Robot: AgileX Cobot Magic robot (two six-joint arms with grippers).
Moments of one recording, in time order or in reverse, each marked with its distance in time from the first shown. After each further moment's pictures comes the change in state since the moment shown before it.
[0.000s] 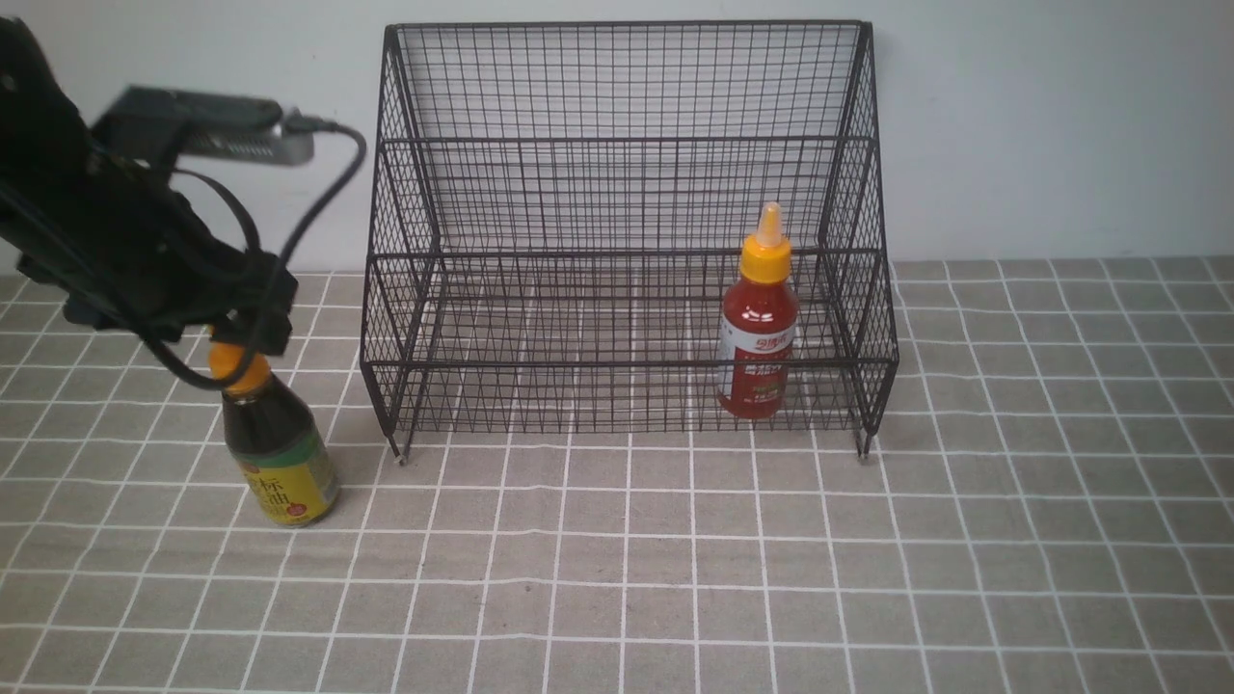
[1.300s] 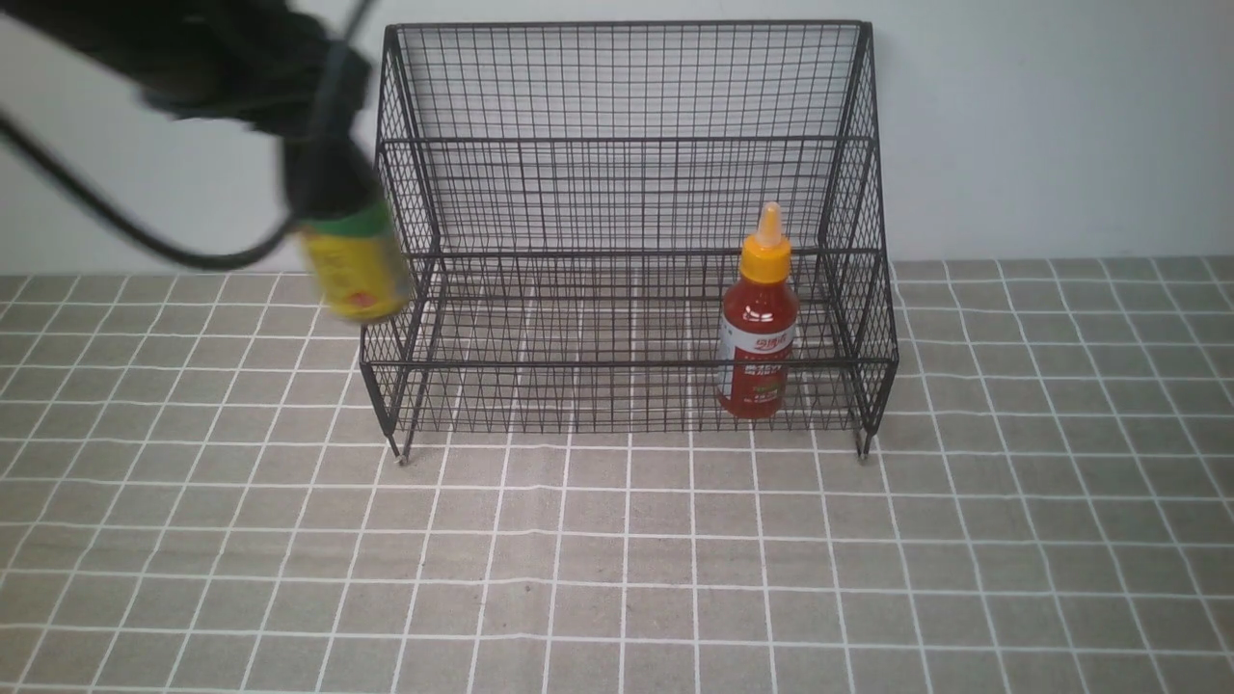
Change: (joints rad) right arm 0.000 0.000 0.000 0.000 0.000 0.014; left arm -0.215 -0.083 -0.326 0.005 0.078 -0.048
